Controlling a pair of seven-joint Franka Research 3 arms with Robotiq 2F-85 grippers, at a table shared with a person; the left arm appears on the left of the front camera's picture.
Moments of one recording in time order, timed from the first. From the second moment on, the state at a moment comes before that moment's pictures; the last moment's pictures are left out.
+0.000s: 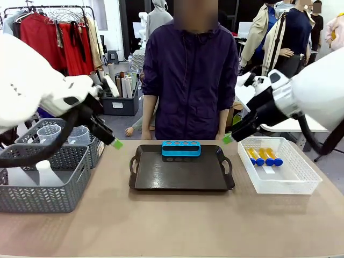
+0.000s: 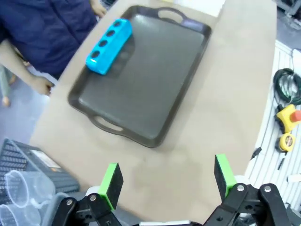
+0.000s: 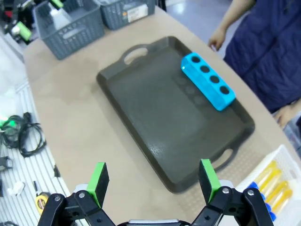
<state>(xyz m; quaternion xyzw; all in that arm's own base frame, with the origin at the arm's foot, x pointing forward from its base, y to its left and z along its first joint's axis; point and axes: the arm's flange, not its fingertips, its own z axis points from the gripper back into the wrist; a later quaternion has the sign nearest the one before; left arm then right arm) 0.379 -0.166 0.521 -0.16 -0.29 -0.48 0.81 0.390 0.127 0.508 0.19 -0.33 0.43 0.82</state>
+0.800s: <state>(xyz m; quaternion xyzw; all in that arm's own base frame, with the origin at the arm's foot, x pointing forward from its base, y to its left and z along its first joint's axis) 0.390 -0.115 0.593 -0.16 -0.37 -0.48 0.78 0.410 0.061 0.594 0.17 -0.36 0.45 0.80</state>
